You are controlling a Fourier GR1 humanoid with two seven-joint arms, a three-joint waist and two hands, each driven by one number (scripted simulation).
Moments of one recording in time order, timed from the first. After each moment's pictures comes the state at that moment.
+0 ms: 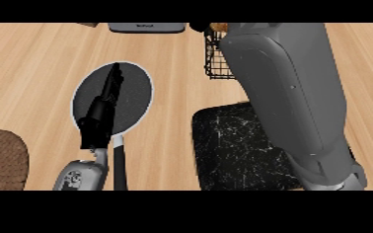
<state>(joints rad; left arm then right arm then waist) -0.16 0.03 -0.11 -1.54 -0.17 0.20 0.05 -1.25 -0.02 0.02 -1.31 1.09 0.52 1.03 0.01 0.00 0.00</state>
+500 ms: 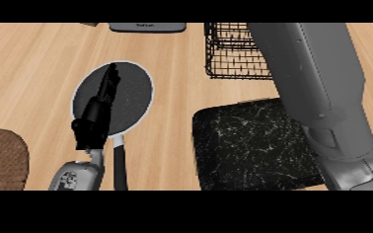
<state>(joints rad) -0.15 0.04 -0.09 -1.55 -0.16 0.18 0.04 -1.28 -0.13 -0.04 -1.05 1.18 0.39 0.90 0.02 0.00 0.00</state>
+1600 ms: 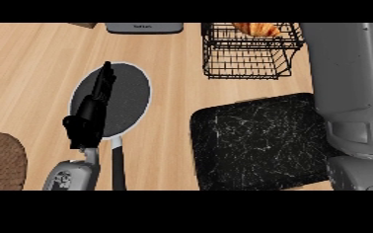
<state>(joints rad) -0.16 0.05 -0.06 -1.56 -0.14 0.16 0.06 -1.19 -0.18 -0.32 -1.01 1.03 -0.08 0.85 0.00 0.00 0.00</state>
